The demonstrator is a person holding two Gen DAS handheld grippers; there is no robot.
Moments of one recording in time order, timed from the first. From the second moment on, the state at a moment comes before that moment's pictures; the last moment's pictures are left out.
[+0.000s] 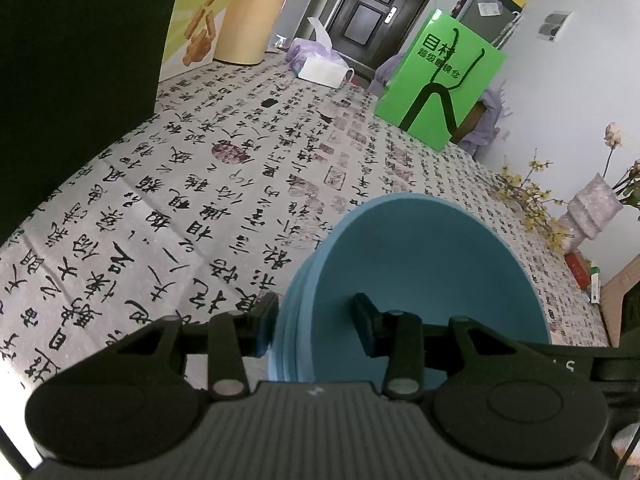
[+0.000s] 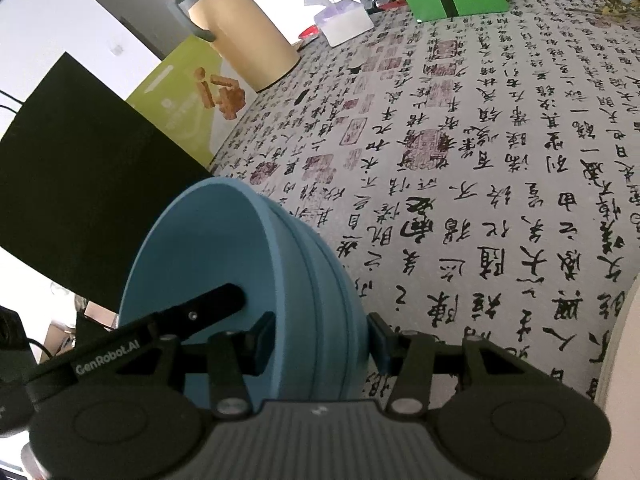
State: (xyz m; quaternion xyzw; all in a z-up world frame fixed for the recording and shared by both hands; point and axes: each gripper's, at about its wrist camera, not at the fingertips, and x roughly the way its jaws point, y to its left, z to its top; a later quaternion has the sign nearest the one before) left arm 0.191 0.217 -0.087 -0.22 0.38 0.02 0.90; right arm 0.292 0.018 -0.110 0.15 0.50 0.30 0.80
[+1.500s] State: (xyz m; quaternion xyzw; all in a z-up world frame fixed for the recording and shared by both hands) left arm 0.171 0.148 -0.062 -0.20 0.35 -0.02 0.92; right arm 0.261 -0.051 -0.088 0.17 0.46 0.28 0.83
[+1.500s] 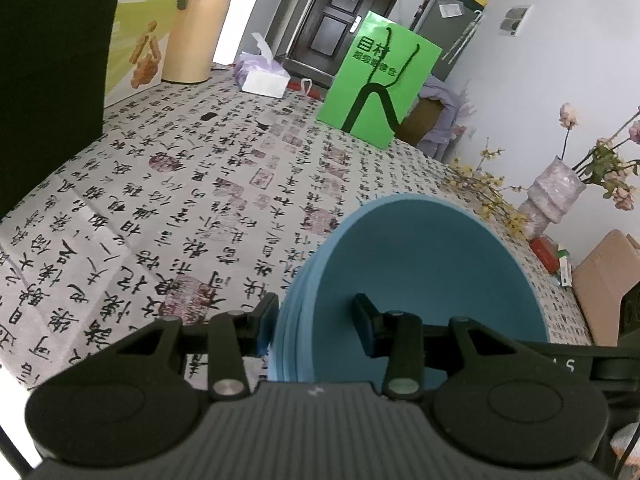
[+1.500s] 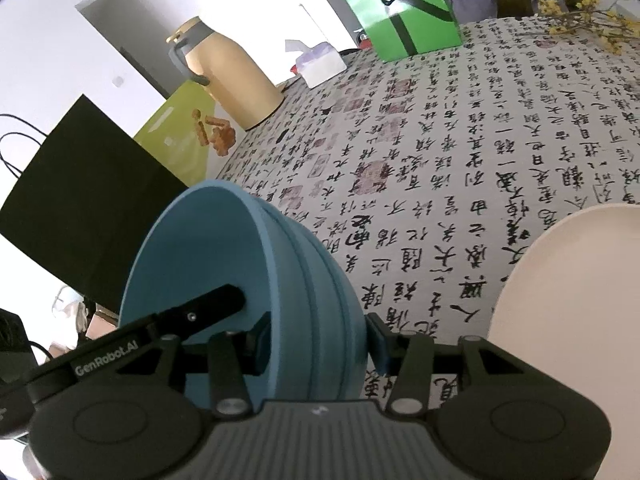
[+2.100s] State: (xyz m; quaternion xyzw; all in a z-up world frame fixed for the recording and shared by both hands) left arm 0.176 0.100 -0.054 -0.18 0.35 -0.02 0.92; right arm 0.260 -0.100 -0.086 0.19 0.44 0.27 0.83
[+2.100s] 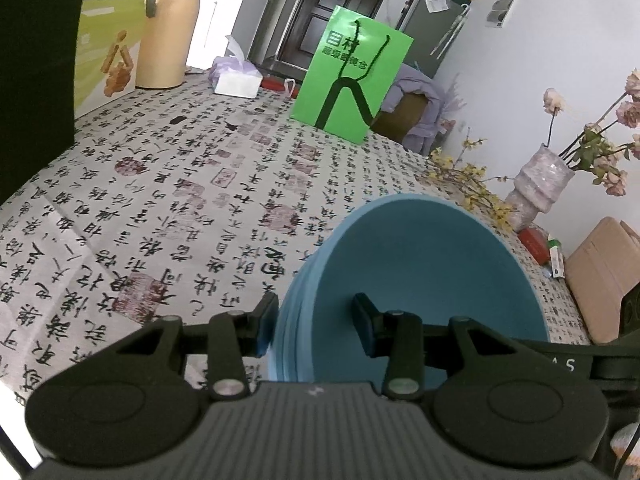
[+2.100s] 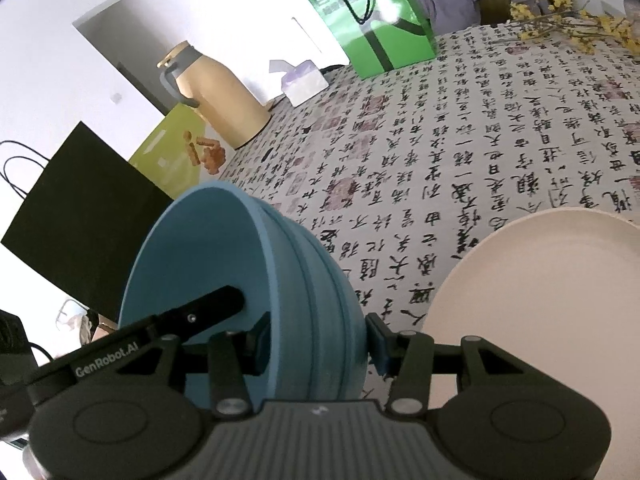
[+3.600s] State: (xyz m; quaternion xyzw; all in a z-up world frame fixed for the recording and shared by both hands) left arm 0.195 0.029 -0.056 -0.16 0.35 -0.05 0.92; right arm 0.261 -0.175 -0.096 0.23 0.43 0.25 0.84
